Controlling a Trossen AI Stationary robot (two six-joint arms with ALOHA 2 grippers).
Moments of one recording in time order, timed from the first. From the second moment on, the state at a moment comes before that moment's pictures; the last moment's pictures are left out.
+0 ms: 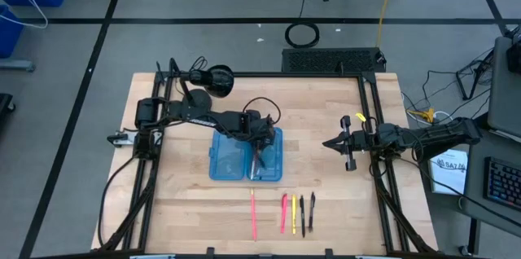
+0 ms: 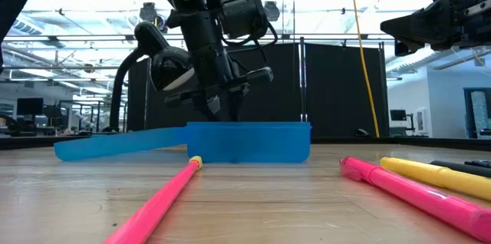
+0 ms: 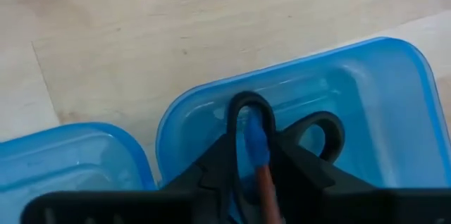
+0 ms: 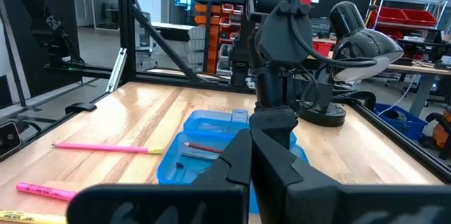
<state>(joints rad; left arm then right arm) 0.07 1.97 1.32 -0.54 -0.23 -1.18 0.13 0.27 0.02 0.27 0.07 -0.09</state>
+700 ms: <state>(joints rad) -0.13 1.65 1.33 -0.44 -0.43 -0.58 0.13 0.27 0.02 0.26 0.07 -0.09</state>
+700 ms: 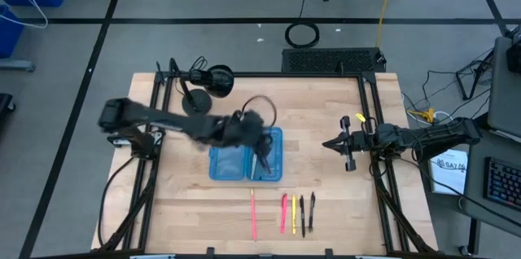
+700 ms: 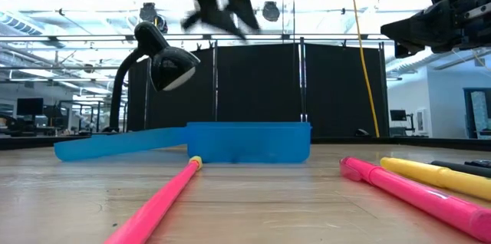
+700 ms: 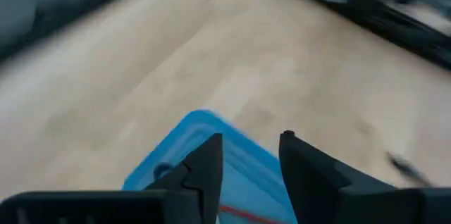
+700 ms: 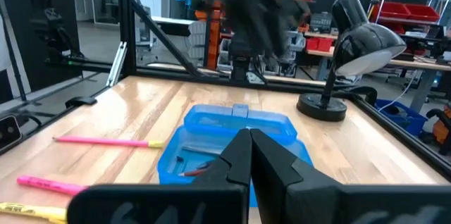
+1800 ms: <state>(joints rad) -0.48 1.01 0.10 0.89 -0.39 0.03 0.13 0.30 0.02 0.24 0.10 -0.10</state>
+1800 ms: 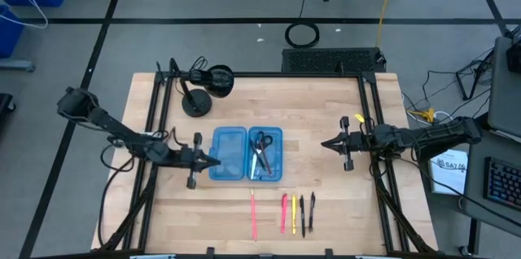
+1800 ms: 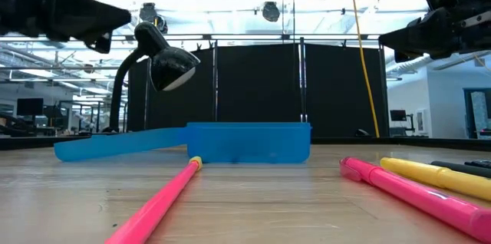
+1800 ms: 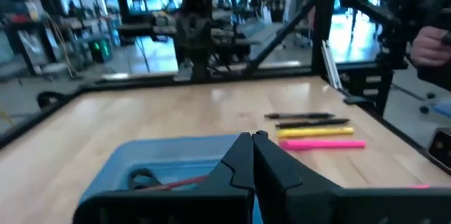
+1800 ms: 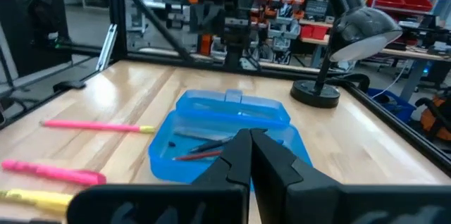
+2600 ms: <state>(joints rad) -0.38 0.82 0.01 0.80 -0.50 0.03 0.13 0.35 0.09 0.19 0.38 0.11</state>
